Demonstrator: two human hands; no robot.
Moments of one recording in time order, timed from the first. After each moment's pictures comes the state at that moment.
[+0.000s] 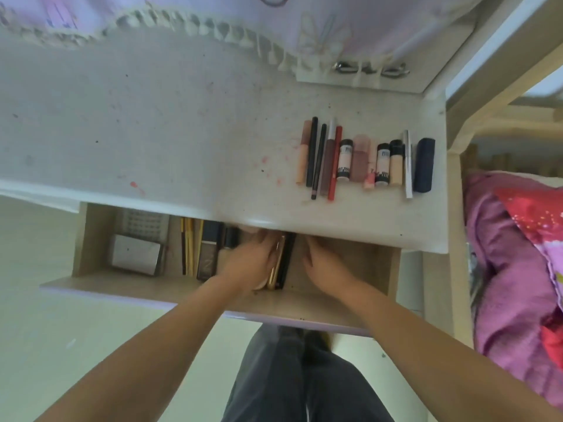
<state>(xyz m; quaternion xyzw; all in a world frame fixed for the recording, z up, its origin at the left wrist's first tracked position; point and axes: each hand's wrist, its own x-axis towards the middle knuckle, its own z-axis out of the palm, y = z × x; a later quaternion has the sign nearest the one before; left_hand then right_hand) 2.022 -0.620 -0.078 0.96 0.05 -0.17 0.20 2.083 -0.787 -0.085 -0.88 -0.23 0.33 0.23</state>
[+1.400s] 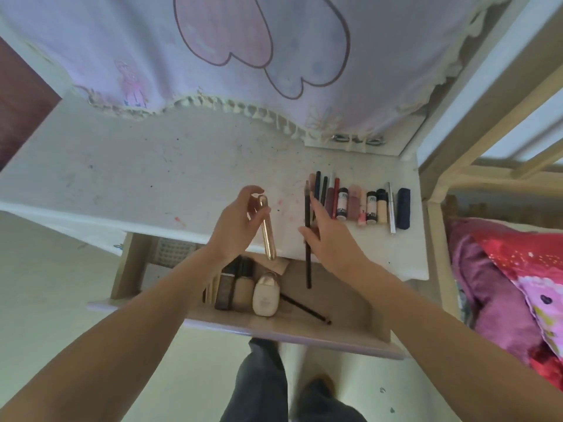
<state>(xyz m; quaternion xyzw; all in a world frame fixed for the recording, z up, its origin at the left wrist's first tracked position) 2.067 -0.562 0.040 0.90 0.12 0.10 0.40 2.122 -0.754 0.048 -0.87 -0.26 0.18 0.37</state>
